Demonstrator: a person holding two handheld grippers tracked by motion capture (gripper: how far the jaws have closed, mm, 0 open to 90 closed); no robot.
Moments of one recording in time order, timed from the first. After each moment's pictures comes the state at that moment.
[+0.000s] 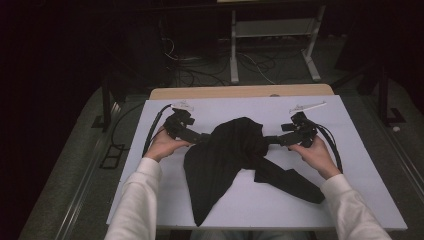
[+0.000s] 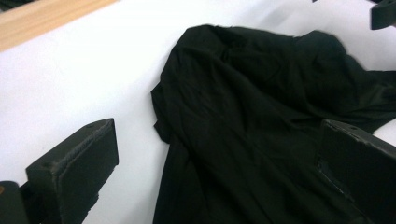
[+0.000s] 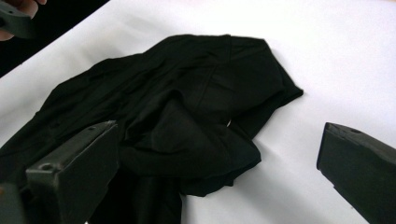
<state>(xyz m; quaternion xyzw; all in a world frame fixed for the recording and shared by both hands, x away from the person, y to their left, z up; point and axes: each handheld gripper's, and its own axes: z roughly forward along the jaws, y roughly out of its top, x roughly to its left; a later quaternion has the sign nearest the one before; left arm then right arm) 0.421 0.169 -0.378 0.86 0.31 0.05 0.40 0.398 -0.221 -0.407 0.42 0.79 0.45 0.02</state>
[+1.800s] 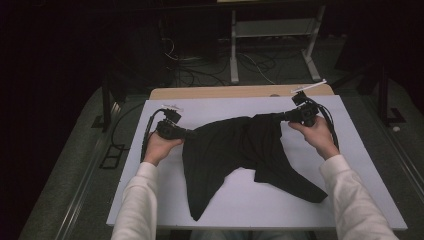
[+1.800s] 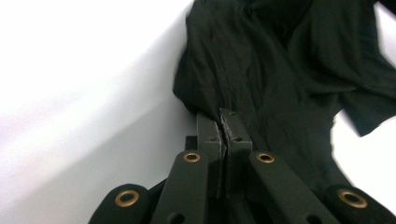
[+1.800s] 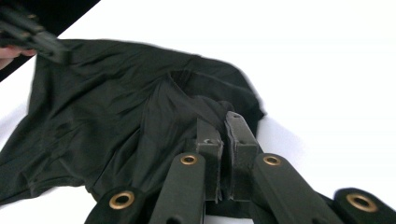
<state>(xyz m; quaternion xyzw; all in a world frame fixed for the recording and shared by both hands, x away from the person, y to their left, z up) 0.432 0.206 -0.393 0.83 0.38 -0.01 0.40 0.449 -0.232 -0.374 0.43 0.80 0.42 0.02</state>
